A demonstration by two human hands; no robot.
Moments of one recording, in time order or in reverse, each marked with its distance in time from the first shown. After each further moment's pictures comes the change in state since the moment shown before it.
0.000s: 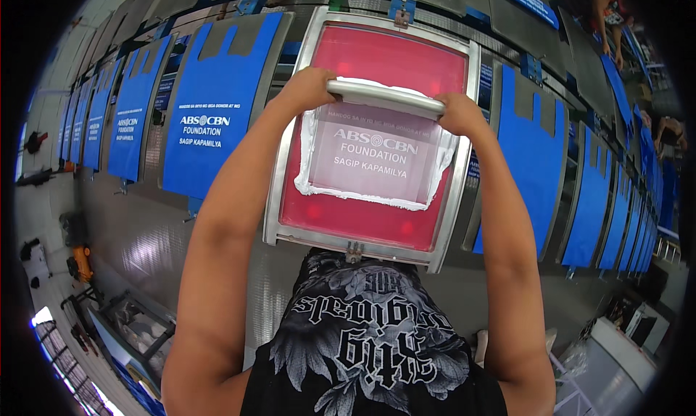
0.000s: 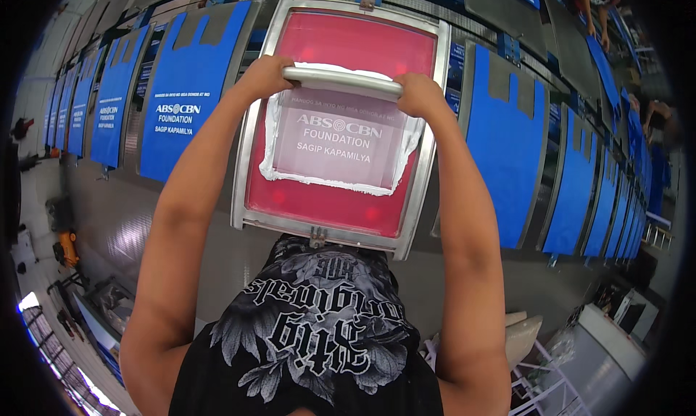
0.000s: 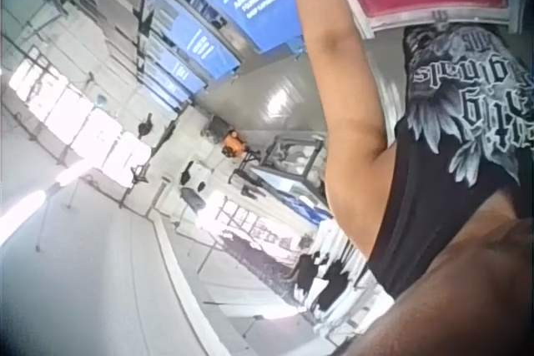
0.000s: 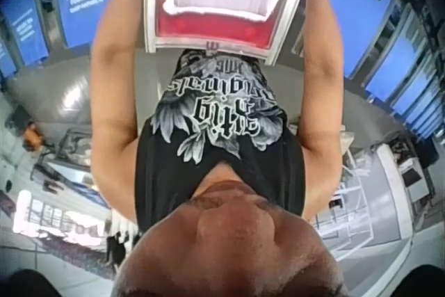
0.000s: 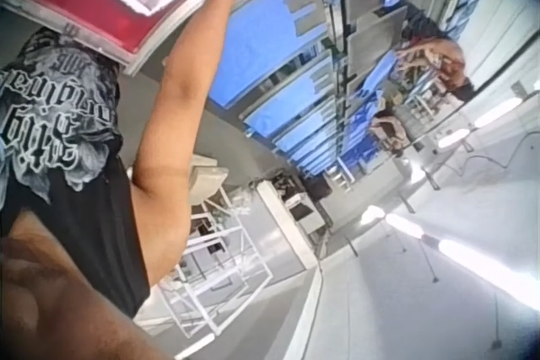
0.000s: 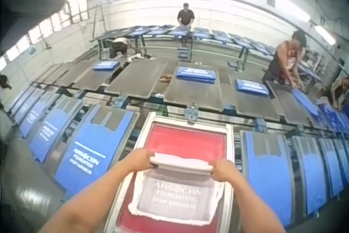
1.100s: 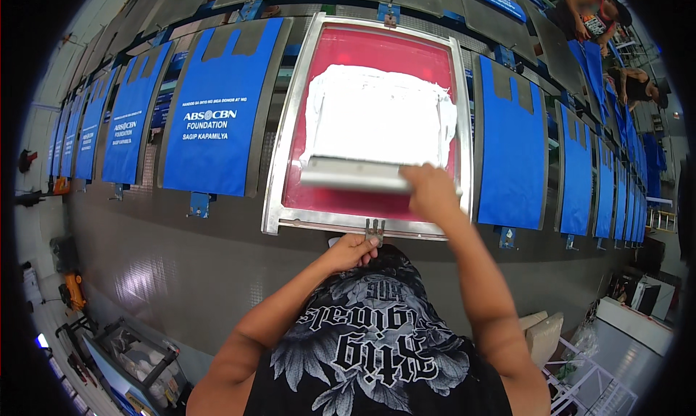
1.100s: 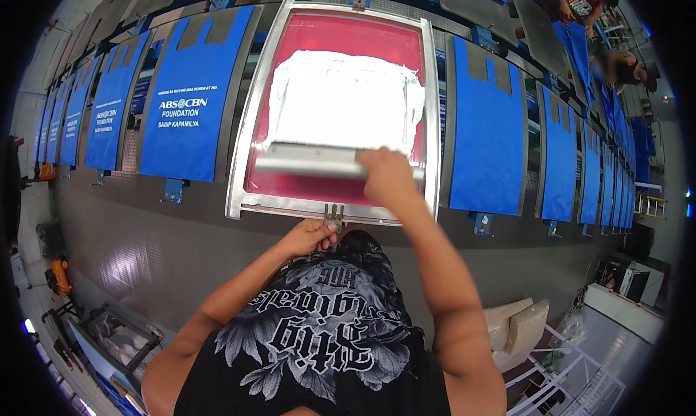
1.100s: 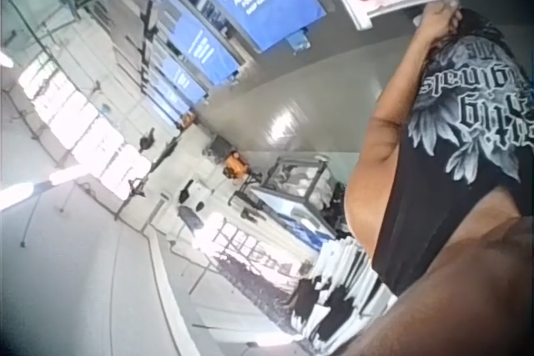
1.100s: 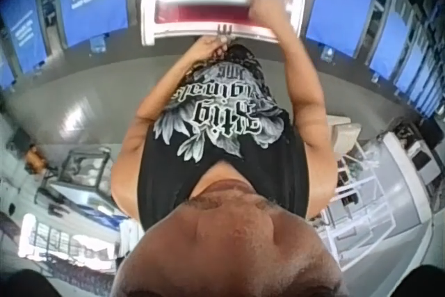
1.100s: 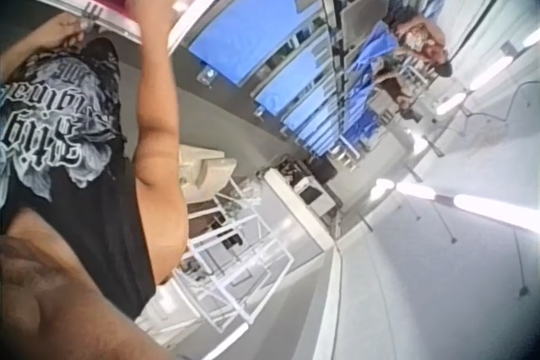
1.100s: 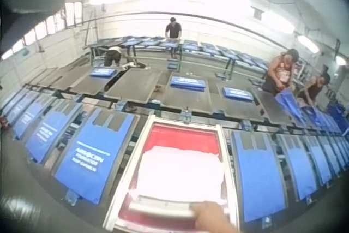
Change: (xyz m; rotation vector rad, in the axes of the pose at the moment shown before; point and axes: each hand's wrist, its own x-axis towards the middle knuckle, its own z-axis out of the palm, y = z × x) left_hand -0.248 0.087 0.177 -1.336 -0.552 -0.258; right_hand -0.148 -0.131 0.055 0.038 0.116 -0.066
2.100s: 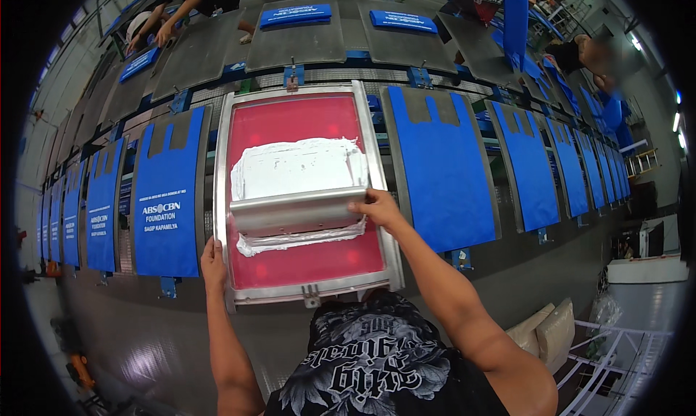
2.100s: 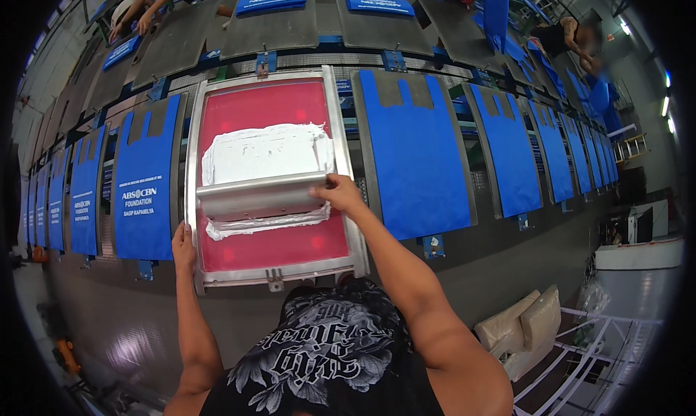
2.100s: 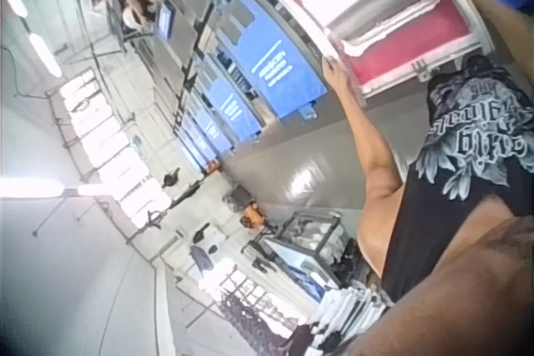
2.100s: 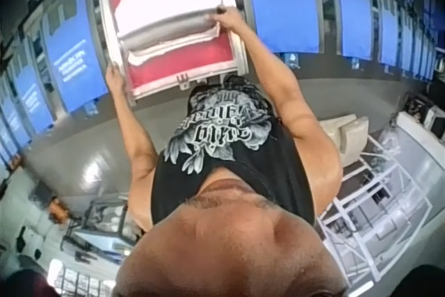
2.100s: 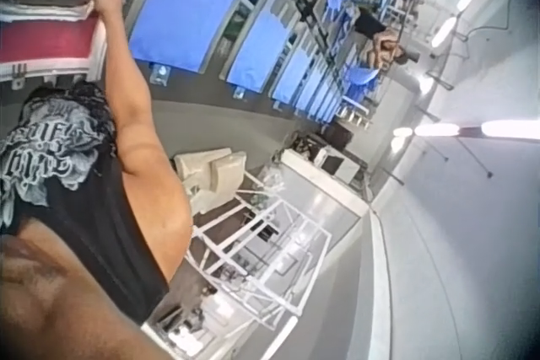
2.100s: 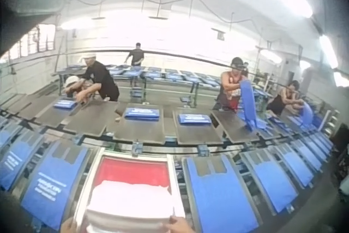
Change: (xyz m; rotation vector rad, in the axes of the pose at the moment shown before) left_hand -0.035 0.005 -0.247 0.238 1.050 0.301; right_hand 0.075 0.077 0.128 1.122 0.122 0.426
